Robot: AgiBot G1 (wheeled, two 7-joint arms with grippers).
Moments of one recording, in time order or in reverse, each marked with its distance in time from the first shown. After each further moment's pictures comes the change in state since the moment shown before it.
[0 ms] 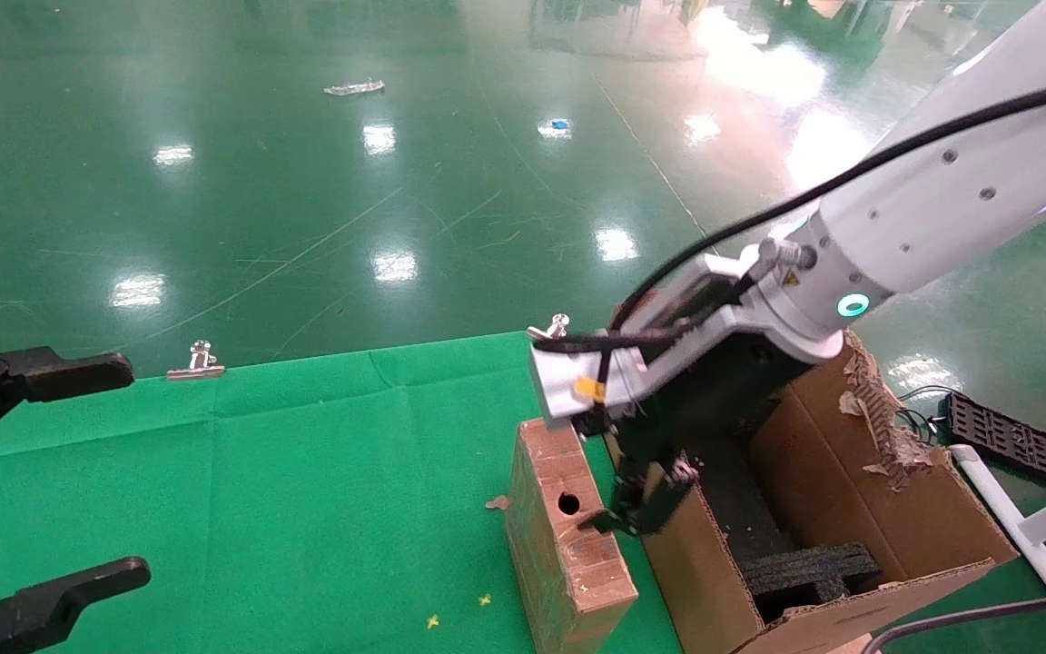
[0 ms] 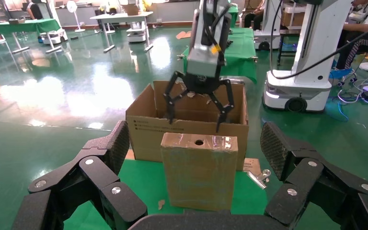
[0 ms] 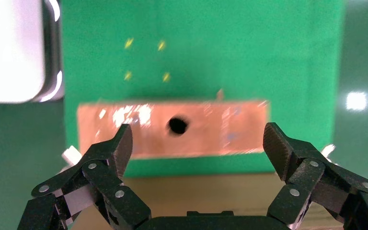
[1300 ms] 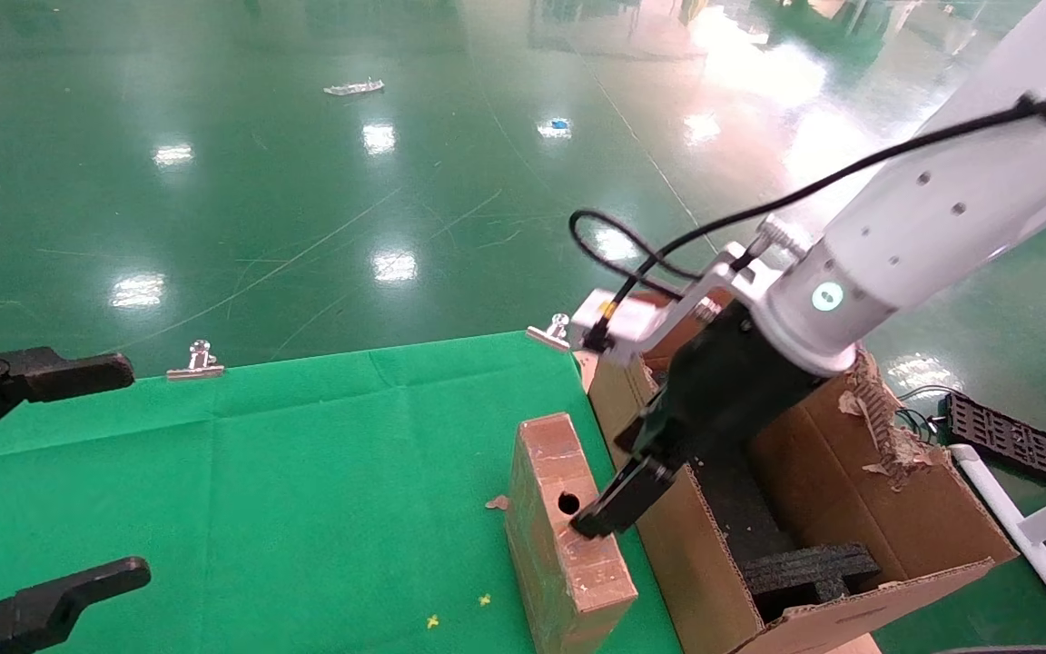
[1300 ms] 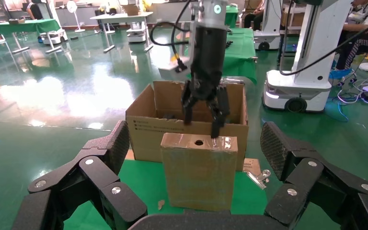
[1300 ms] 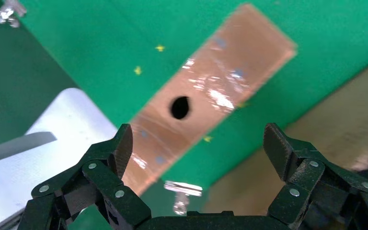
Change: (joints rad) left arm 0.000 -0.001 0.002 0.000 -0.001 -0.001 0.001; right arm 0.076 0.003 -0.249 -0.144 0.101 0.072 0.650
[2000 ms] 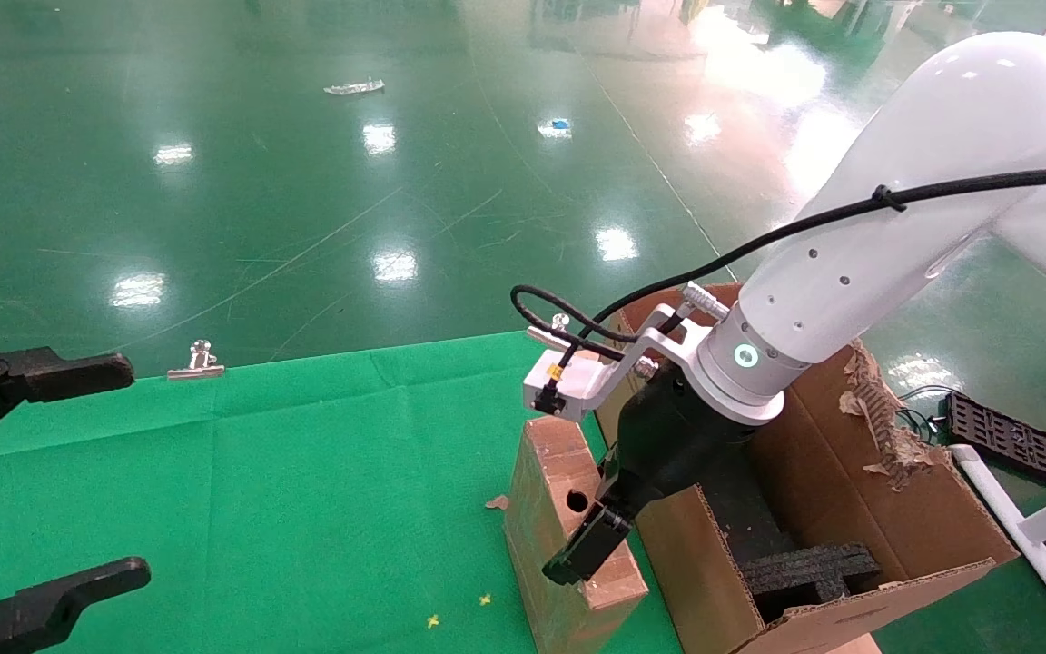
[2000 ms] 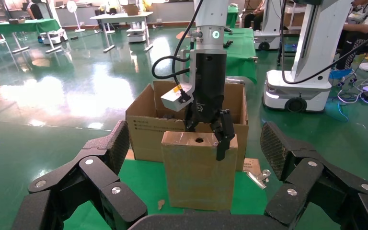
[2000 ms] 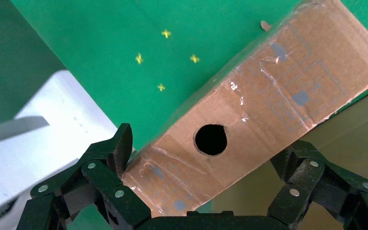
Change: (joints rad) left arm 0.000 0.000 0.001 0.000 -0.001 0.000 0.000; right arm -0.068 -0.061 -0.040 0.035 -0.053 0.057 0.039
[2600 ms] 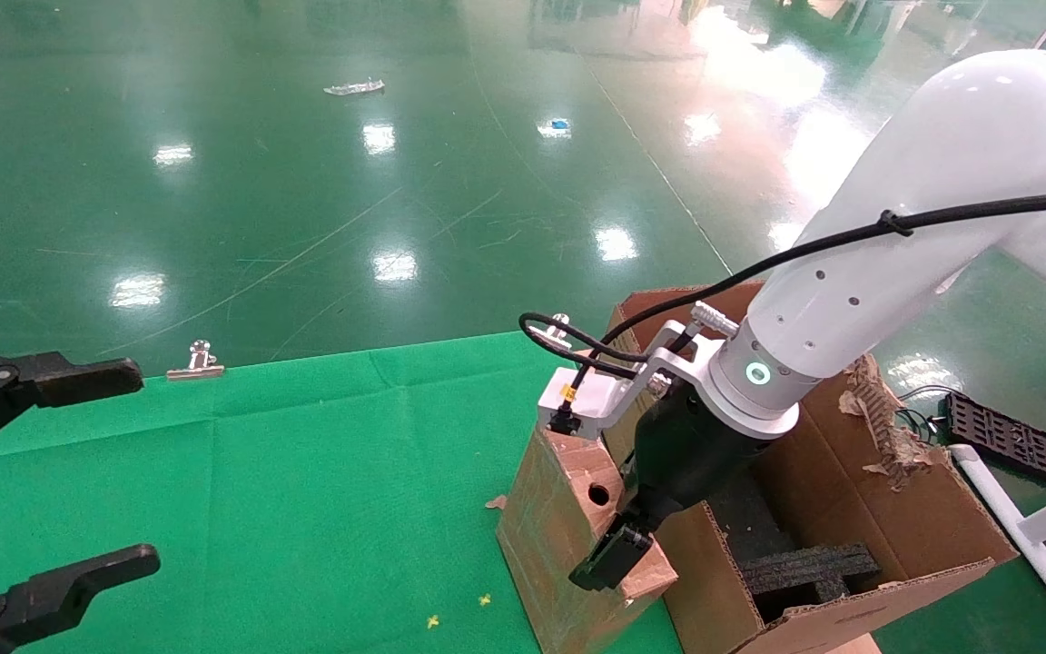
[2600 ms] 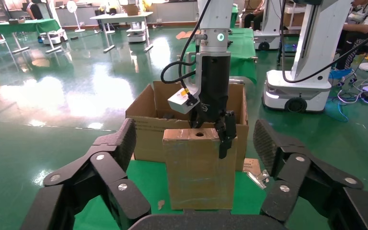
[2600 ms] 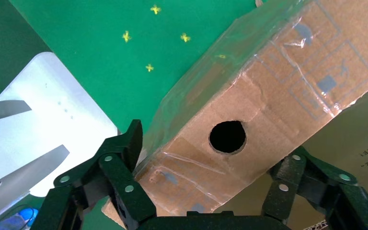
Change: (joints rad) left arm 0.000 0.000 0.001 0.000 -0.001 0.000 0.000; right arm -0.004 0.016 -0.019 0.049 -0.044 0.001 0.002
